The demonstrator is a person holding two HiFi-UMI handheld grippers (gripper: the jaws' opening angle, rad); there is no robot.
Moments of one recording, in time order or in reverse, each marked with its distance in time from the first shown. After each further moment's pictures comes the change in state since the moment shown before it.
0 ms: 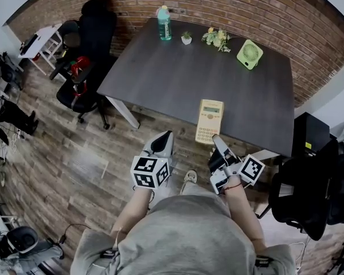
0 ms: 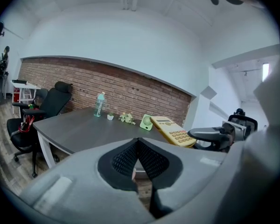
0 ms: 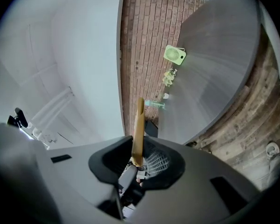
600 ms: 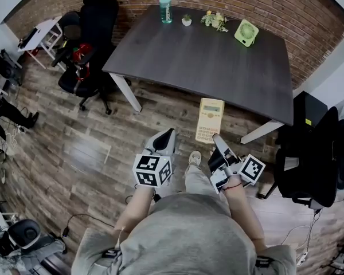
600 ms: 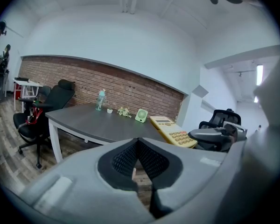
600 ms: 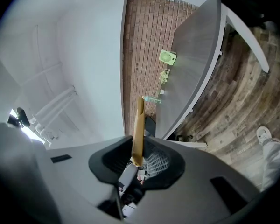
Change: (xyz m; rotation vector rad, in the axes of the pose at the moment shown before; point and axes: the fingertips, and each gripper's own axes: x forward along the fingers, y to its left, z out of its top) left arm -0.123 -0.034 -0.067 -0.003 0.022 -0.033; right arm -0.102 0.015 -0.116 0.014 -0.032 -0.010
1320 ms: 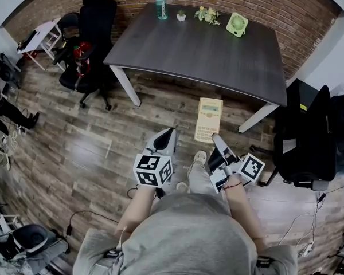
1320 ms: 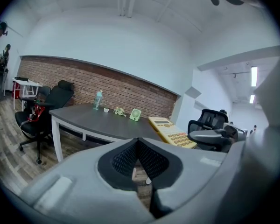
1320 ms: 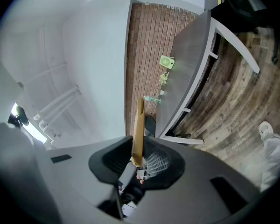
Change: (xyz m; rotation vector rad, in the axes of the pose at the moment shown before) left arm -0.085 -0.048 -0.025 0.001 -0.008 -0.035; right arm -0.084 0.030 -0.060 -0.014 -0.025 -0.009
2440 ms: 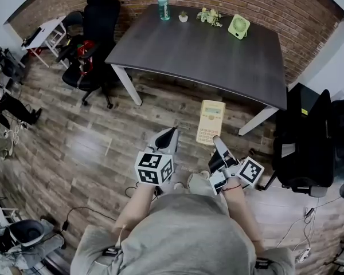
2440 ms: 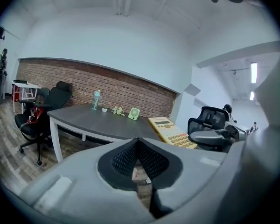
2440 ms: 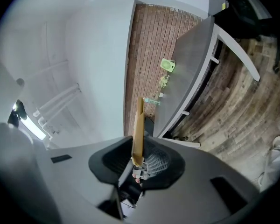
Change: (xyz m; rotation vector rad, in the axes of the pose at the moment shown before) left arm 0.015 -0.021 -0.005 0.025 0.013 0.006; right arm -0.017 -0.011 0.018 -0.049 0.000 -0.008
